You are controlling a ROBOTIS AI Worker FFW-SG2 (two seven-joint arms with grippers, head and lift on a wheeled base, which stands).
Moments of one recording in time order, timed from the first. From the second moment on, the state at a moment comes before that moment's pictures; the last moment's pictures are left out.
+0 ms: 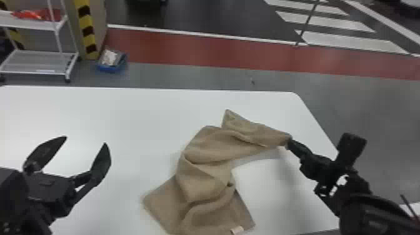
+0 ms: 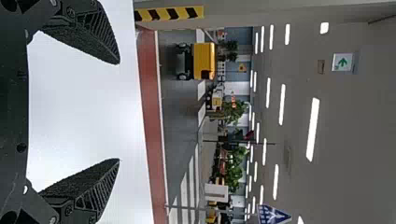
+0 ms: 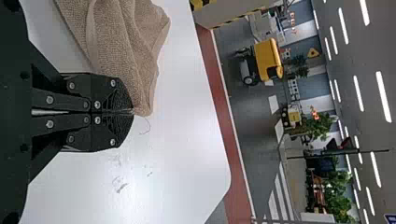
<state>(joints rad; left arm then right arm) 0.41 0.37 -0.19 -2.02 0.25 0.02 0.09 0.10 -0.18 -0.40 -1.67 -0.31 0.48 0.28</state>
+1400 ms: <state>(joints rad) 0.33 0.33 -0.27 -2.00 0.35 0.43 -0.17 0.14 -0.19 -0.42 -1.70 -0.30 0.47 0.32</state>
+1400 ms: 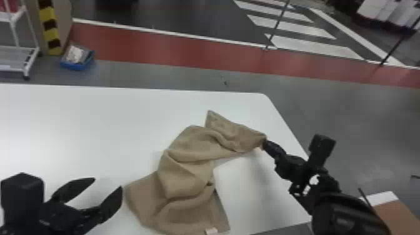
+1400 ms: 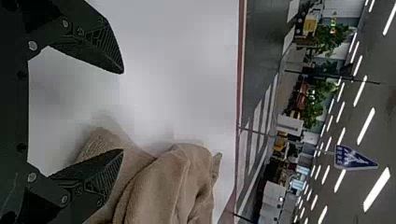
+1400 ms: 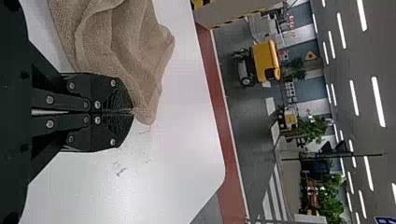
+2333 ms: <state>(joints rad) 0.26 0.31 -0.39 -1.90 0.33 0.42 -0.15 0.14 -0.19 -0.42 -1.70 -0.31 0.47 0.32</state>
